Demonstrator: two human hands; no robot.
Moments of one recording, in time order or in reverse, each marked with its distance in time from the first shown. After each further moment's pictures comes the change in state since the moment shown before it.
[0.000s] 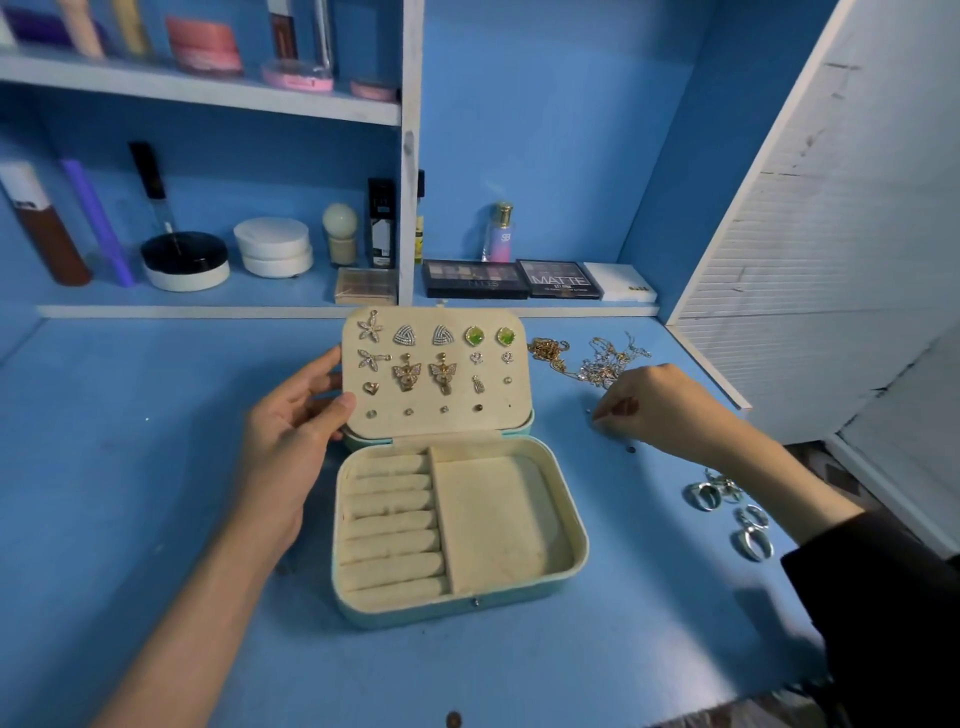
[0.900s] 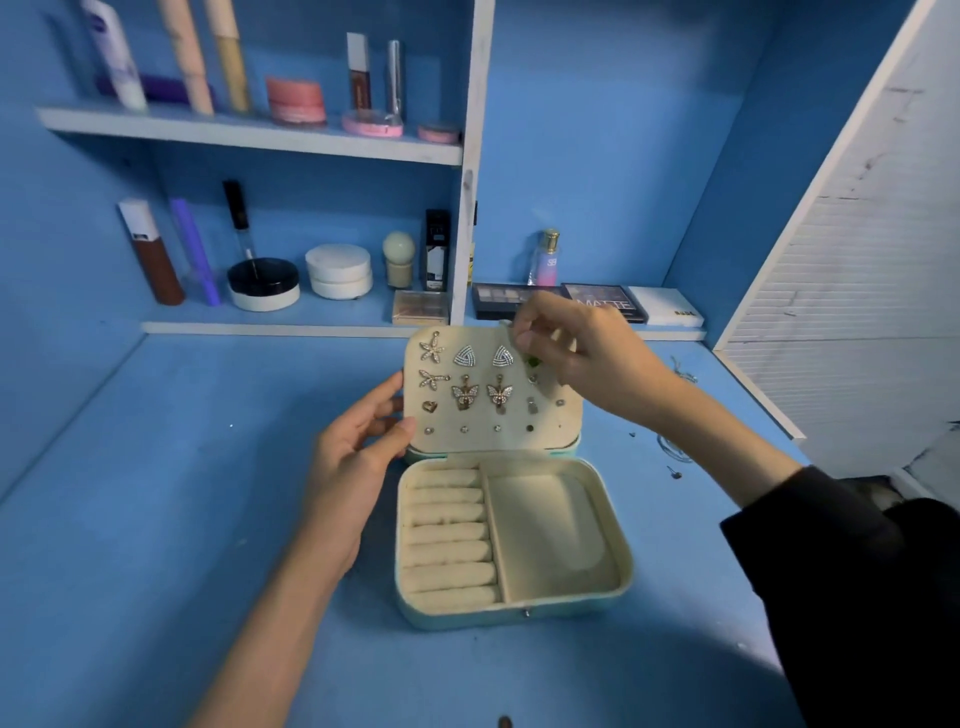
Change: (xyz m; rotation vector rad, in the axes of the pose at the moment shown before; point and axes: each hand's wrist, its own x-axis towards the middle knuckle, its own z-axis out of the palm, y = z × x) left_hand -0.019 0.015 -0.001 0.048 0.014 -0.021; right_hand 0.028 -0.107 -0.025 0.340 0.224 -0.463
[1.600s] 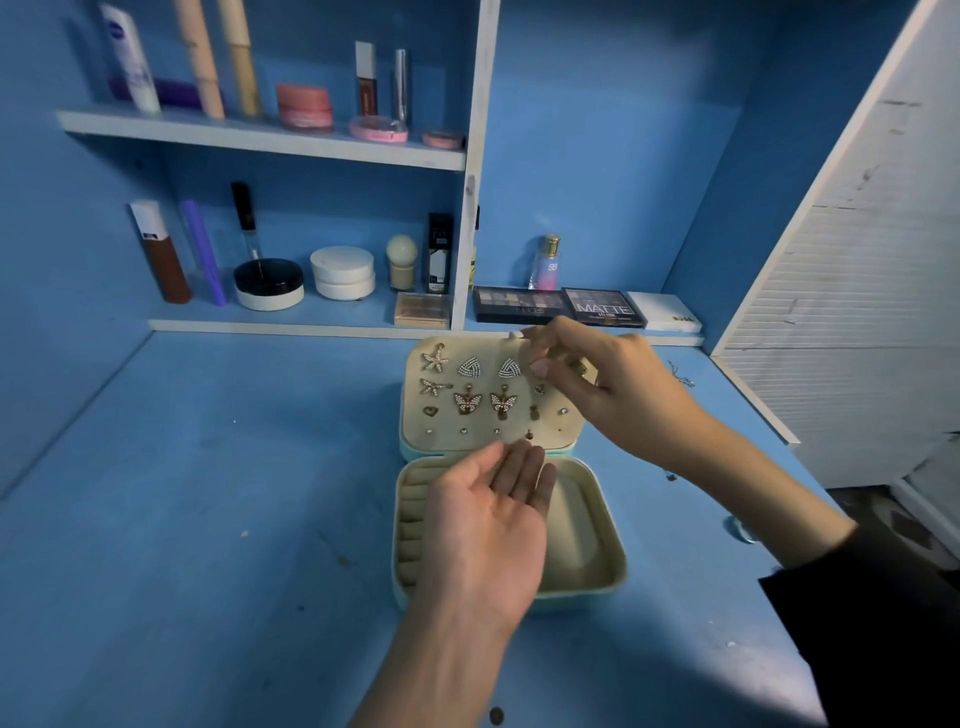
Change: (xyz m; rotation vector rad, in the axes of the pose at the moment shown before) left_hand -0.056 0.040 0.081 -0.987 0.111 -0.770; right_hand -0.032 -0.010 -0.006 -0.018 0.053 -0.086
